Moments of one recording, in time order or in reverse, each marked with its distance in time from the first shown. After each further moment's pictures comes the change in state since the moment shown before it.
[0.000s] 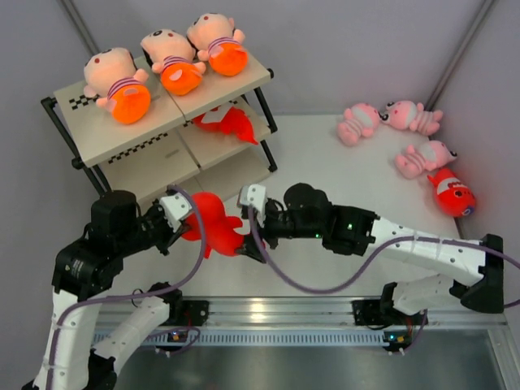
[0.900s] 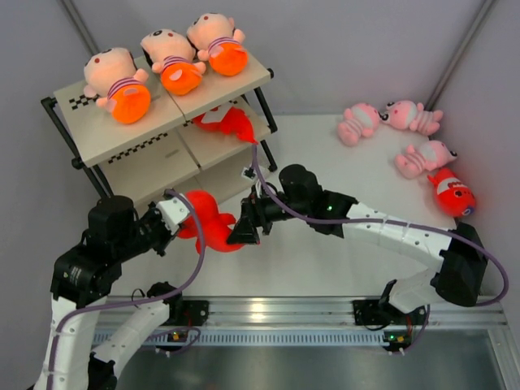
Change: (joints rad) left arm 0.001 -0.043 -0.026 0.014 -0.083 0.037; right arm -0.254 0.141 -0.080 0.253 -0.449 0.689
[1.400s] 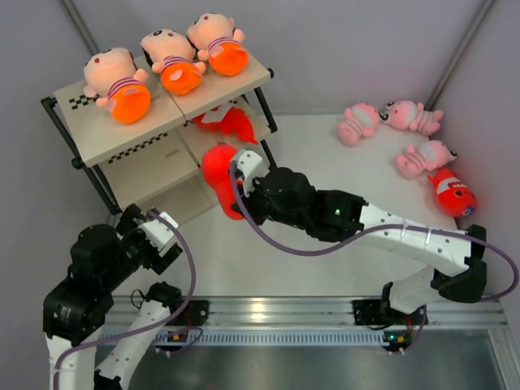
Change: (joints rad) left arm 0.045 -0.141 -0.039 0.004 -0.142 0.049; right arm 0.187 -0.002 0.293 -0.388 0.653 -0.306
